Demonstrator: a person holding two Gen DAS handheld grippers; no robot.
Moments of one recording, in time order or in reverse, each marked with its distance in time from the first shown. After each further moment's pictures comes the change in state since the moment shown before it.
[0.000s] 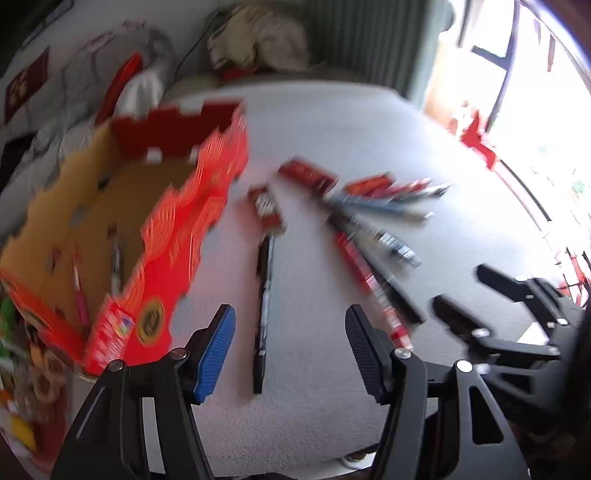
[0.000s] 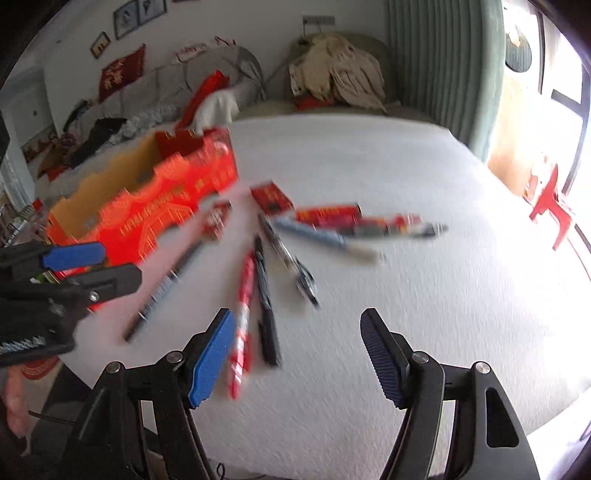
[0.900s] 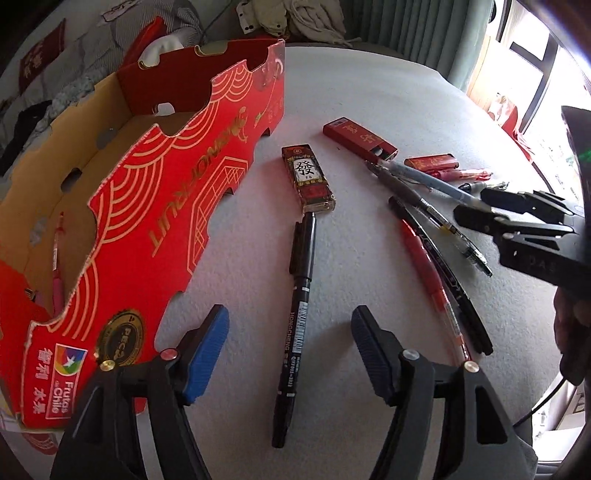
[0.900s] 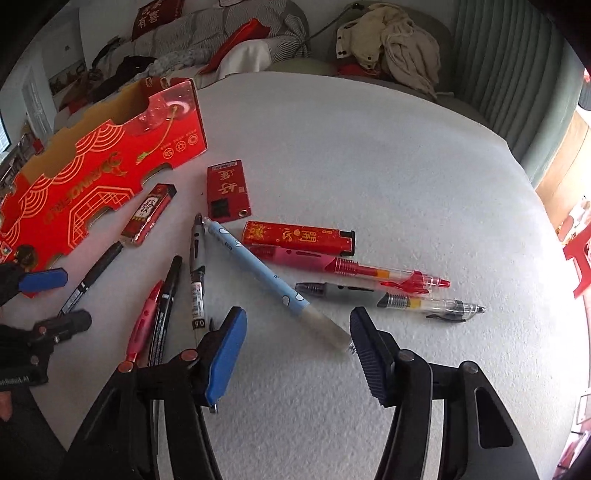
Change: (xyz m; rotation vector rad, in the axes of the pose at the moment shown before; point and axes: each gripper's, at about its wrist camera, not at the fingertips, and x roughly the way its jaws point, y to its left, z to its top) left arm 0.057 0.017 0.006 -0.069 0.081 0.071; right arm 0.103 -0.043 0.064 -0.219 0.156 0.069
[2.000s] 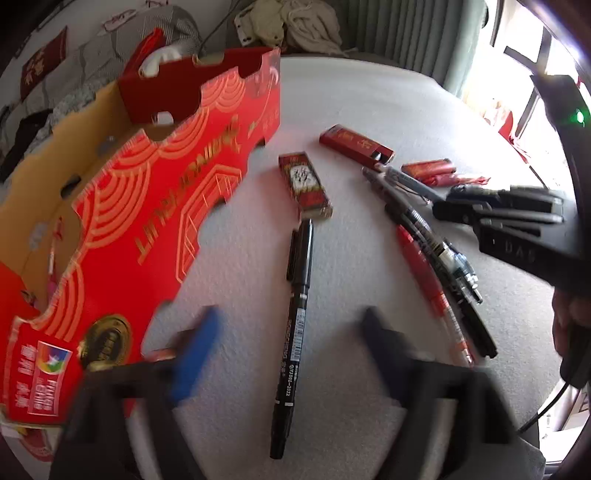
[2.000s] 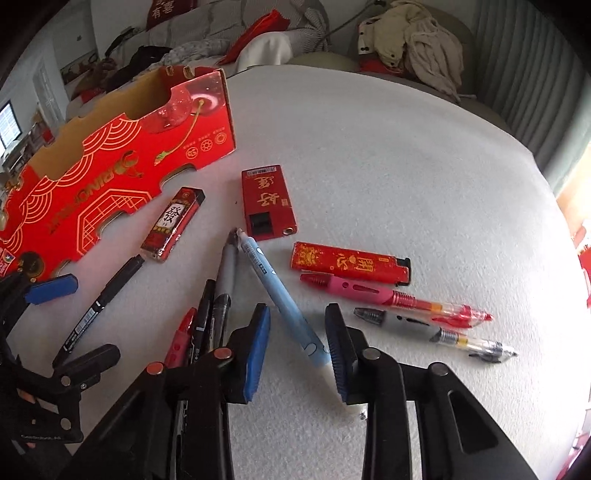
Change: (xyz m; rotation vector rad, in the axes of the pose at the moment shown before) left arm 0.000 -0.001 -0.001 0.022 -0.066 -0.006; right arm 0.008 0.025 0.019 -0.047 0.026 0.027
